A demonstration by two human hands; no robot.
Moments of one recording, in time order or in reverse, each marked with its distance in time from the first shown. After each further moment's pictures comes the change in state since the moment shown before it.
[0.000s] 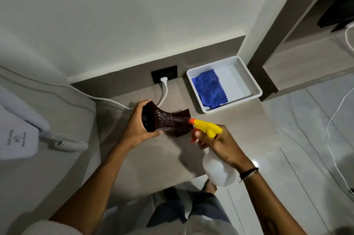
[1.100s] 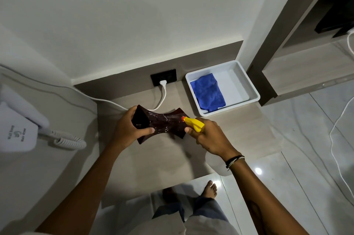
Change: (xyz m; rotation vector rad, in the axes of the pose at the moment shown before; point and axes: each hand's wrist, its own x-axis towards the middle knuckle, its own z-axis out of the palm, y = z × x) left_hand -0.008 0.002 -0.010 0.041 0.069 -0.245; right_hand 0.032 0.000 -0.006 -0.560 0.035 0.064
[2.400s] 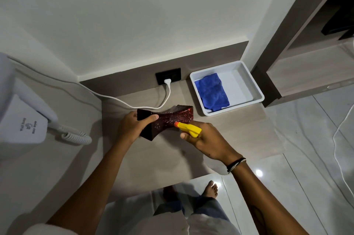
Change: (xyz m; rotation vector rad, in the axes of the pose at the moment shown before) left_hand -0.004 0.012 0.007 -0.169 0.158 -0.333; right_hand -0.014 -0.018 0.007 0.044 -0.132 -0.207
